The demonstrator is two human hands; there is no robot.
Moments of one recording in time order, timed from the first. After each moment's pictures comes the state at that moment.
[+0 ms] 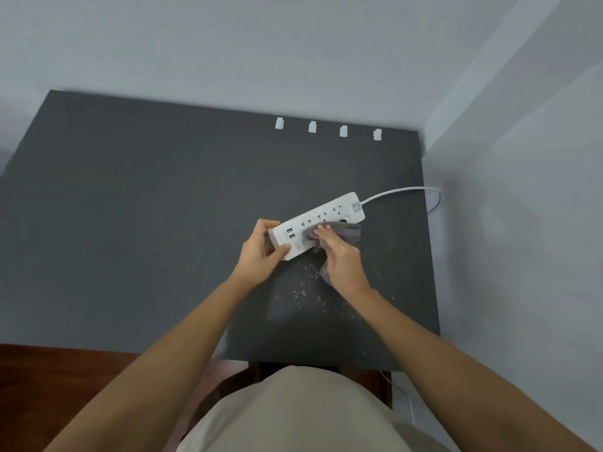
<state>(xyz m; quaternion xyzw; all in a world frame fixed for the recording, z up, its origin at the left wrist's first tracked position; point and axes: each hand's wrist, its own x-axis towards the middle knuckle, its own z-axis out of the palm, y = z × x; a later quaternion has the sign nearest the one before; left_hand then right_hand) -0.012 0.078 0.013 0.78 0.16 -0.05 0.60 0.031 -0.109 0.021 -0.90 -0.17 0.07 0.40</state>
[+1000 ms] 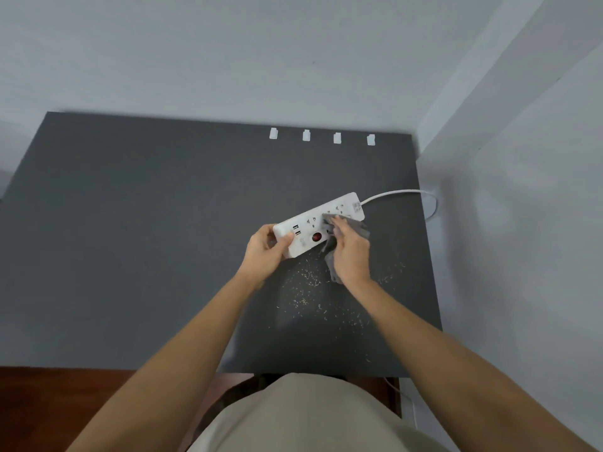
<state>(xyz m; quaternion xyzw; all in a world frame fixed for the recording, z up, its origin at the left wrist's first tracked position) 0.018 0.063 0.028 0.68 0.26 -0.07 0.68 0.061 -0.105 0.028 -0.90 -0.03 0.02 0.42</state>
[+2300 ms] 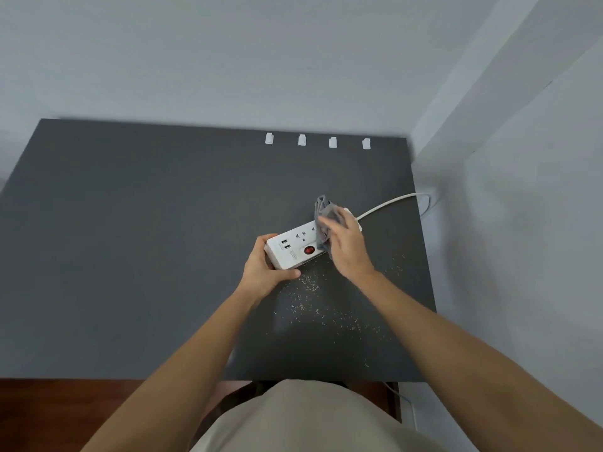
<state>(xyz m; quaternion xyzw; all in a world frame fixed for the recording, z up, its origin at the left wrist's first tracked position) -0.003 0.066 0.014 0.69 0.23 -0.11 0.68 0.081 -0.114 0.028 -0.91 -0.14 0.06 0.38</state>
